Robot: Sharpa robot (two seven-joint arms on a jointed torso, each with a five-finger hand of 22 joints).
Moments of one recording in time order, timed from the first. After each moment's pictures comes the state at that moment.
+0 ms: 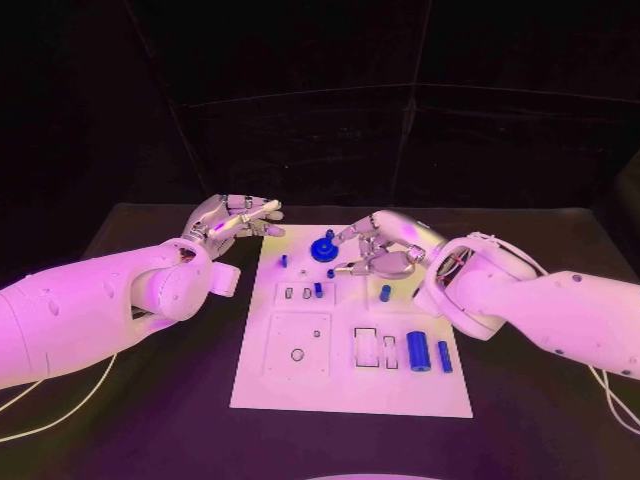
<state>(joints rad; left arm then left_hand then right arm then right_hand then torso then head) 1.19 -0.85 -0.08 1.40 -0.04 -0.26 0.45 1.34 0.06 0.12 0.03 0.05 1.02 0.18 0.15 0.07 1.16 0.12 0.14 0.07 1.27 0.06 0.30 0.21 0.17 1.02 0.18 0.37 0.13 1.21 -0.76 -0.05 1.61 -1.17 -0.41 0.04 1.40 -0.03 -0.05 0.16 0.22 0.83 0.19 0.10 0.07 1.14 0.10 1.08 1.02 1.46 0.02 1.42 1.24 0.09 1.25 0.14 1.35 1.15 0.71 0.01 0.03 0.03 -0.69</state>
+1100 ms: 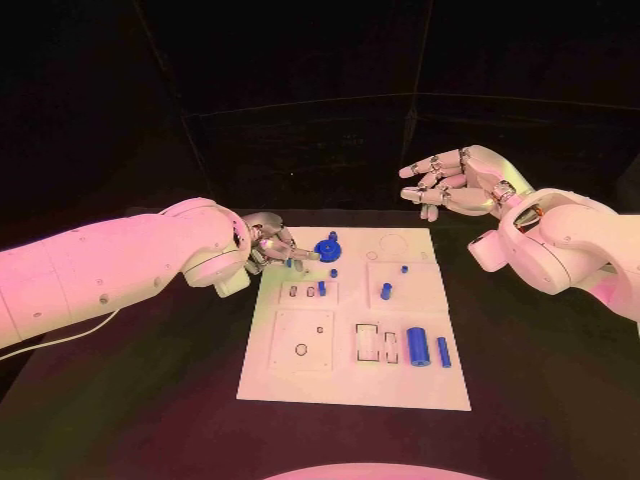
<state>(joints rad) 1.32 -0.72 -0.11 1.42 -0.84 -0.02 -0.45 1.12 0.04 -0.07 0.29 0.06 1.04 0.06 0.38 0.41 1.33 -0.01 1.12 1.07 1.47 -0.07 1.57 1.31 0.08 1.46 0.03 1.38 1.21 1.31 -0.91 -0.04 1.57 -0.65 -0.38 0.24 1.51 0.01 -0.10 0.18 0.28 0.85 0.17 0.14 0.07 1.04 0.08 0.61 0.52 1.34 0.01 0.62 0.53 0.18 0.97 0.12 0.80 0.54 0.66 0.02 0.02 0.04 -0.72</state>
